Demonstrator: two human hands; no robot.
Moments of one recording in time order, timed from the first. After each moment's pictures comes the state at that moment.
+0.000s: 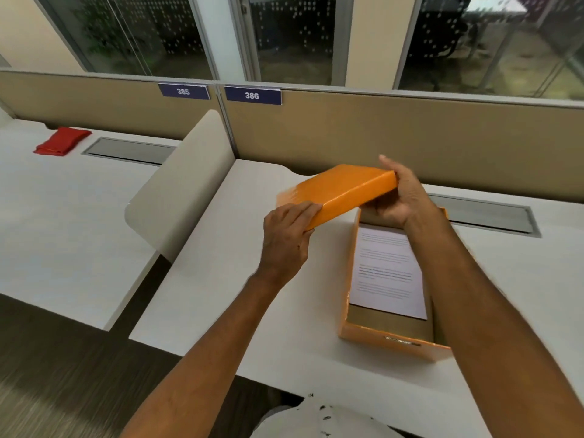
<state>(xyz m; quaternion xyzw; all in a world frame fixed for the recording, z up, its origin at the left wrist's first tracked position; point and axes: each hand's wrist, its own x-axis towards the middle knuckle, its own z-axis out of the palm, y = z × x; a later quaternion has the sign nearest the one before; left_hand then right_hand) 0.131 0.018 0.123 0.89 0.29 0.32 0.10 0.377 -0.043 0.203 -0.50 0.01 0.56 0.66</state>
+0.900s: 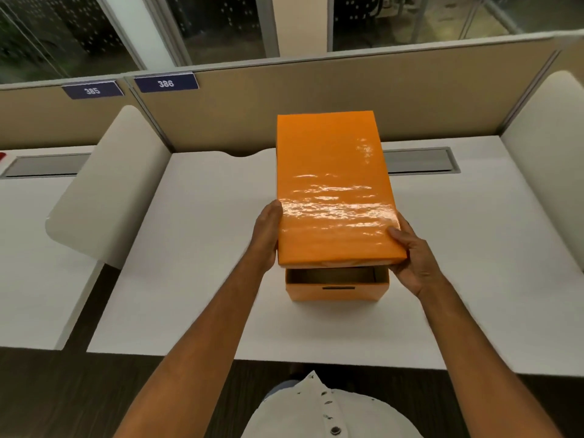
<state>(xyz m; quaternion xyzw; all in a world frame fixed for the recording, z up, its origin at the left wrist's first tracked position) 0.219 -0.071 0.107 0.53 0.43 0.18 0.71 0.402 -0.297 0.084 -0.54 0.00 0.45 0.71</state>
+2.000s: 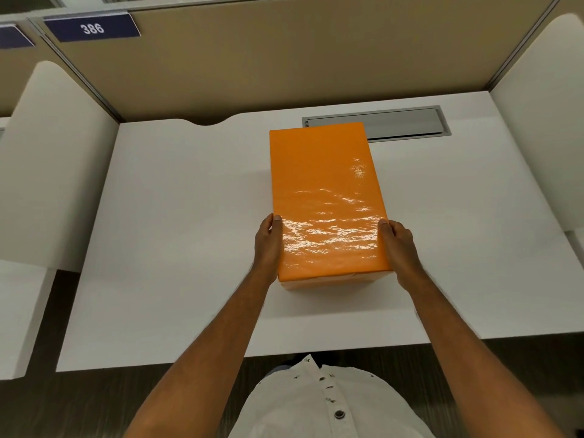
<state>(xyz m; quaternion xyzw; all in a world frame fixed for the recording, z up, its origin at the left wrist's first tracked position) 0.230 -0.064 -0.001 0.54 0.50 0.12 0.67 0.404 -0.277 -0.005 -0.84 -0.03 0.30 0.45</state>
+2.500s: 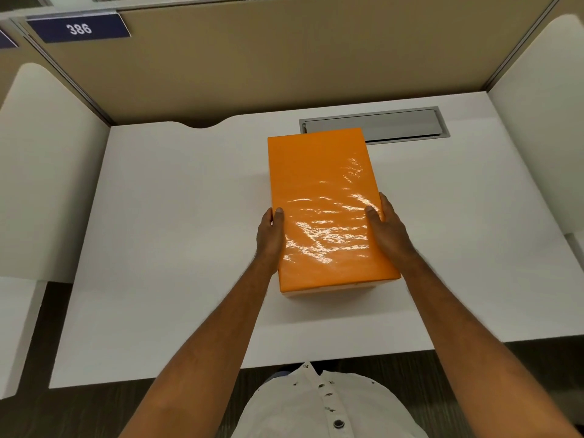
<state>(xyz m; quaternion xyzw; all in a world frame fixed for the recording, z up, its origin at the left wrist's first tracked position) 0.259 -0.038 -0.007 0.57 0.48 0.10 0.66 0.430 -0.232 0.010 -0.87 -0.12 0.29 0.38</state>
